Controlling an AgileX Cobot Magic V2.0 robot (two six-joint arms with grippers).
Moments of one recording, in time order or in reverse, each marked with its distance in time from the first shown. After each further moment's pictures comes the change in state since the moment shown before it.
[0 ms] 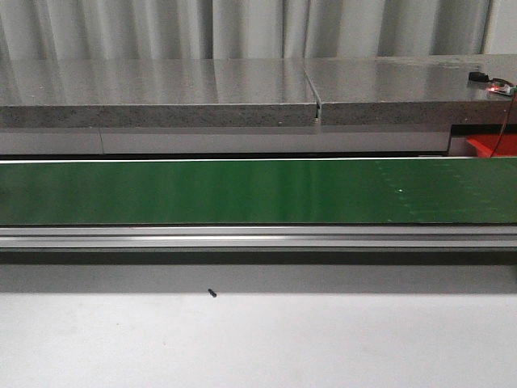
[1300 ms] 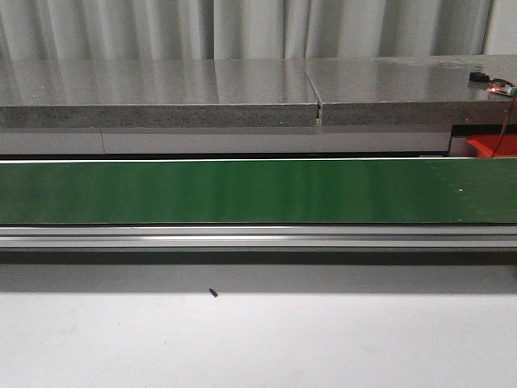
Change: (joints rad) left arm 0.363 -0.159 0.148 0.069 -0.038 -0.046; right arm 0.000 0.000 0.000 0.000 0.000 0.000
